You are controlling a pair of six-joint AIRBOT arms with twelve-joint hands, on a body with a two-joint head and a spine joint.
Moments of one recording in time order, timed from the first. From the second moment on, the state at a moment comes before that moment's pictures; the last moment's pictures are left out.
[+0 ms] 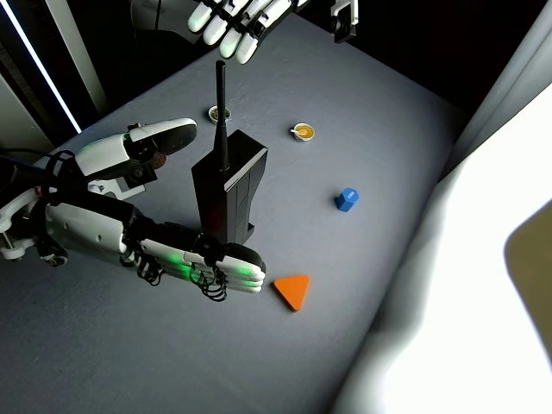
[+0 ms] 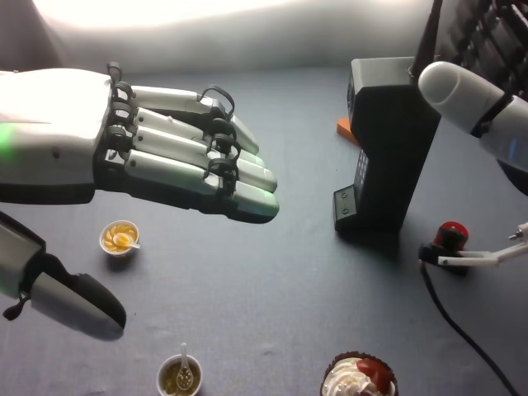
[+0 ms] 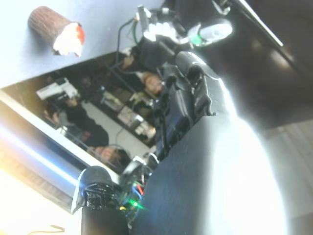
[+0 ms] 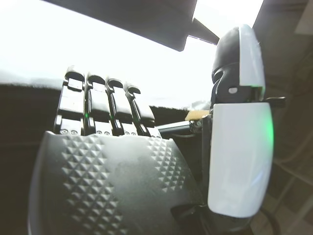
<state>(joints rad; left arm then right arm) 0.38 -0.50 1.25 1.21 -1.27 -0.18 -0.63 -1.20 1.07 0.58 1.37 0.18</state>
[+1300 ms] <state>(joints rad) 0.37 -0.51 1.25 1.24 -1.25 -0.23 -0.59 -1.28 1.13 0.58 1.34 0.17</state>
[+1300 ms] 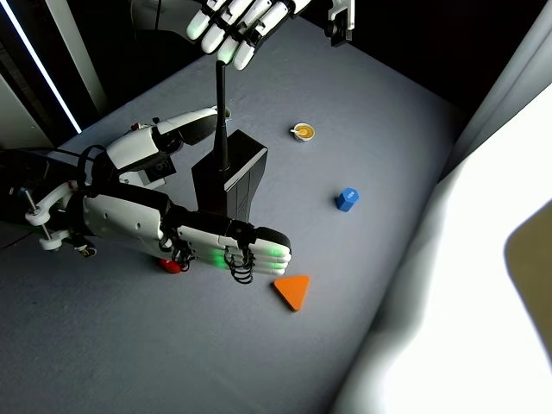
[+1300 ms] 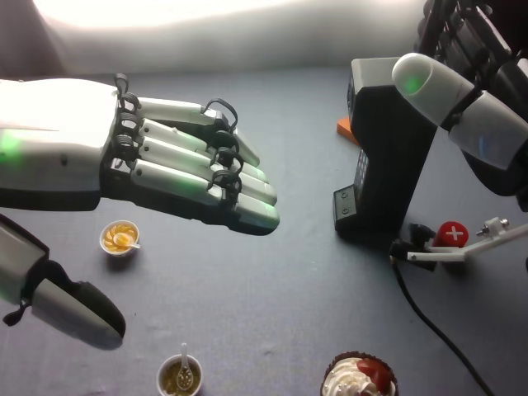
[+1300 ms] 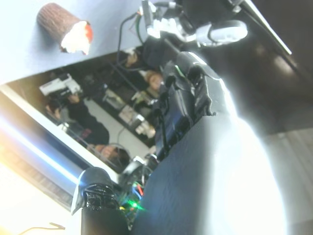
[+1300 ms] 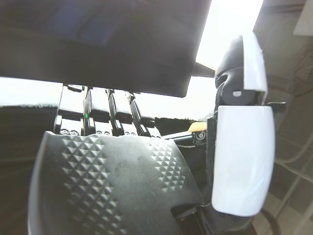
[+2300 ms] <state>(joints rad) 0.37 -0.51 1.25 1.25 -1.25 -0.24 -0.59 -1.33 1.14 0.59 1.34 0.17</state>
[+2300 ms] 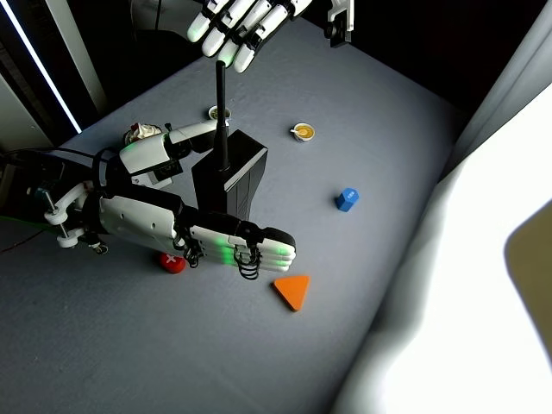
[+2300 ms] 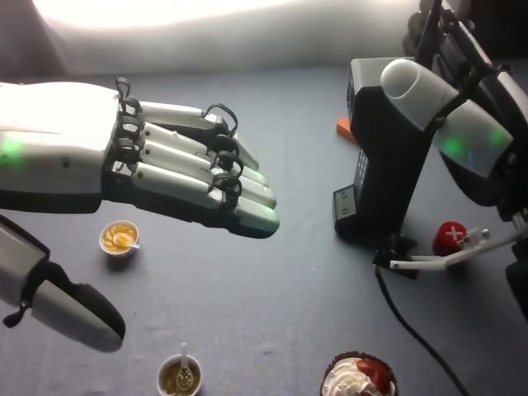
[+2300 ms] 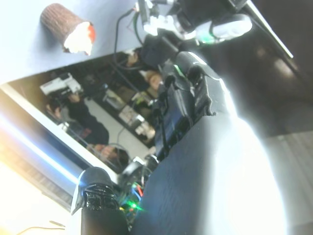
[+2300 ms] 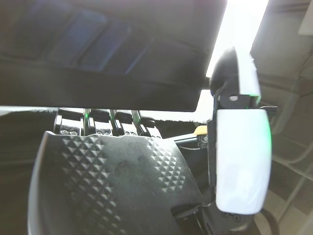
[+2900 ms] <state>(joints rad) 0.37 -0.52 1.25 1.26 -1.24 -0.26 -0.58 -1.34 1.15 0.59 1.34 0.17</state>
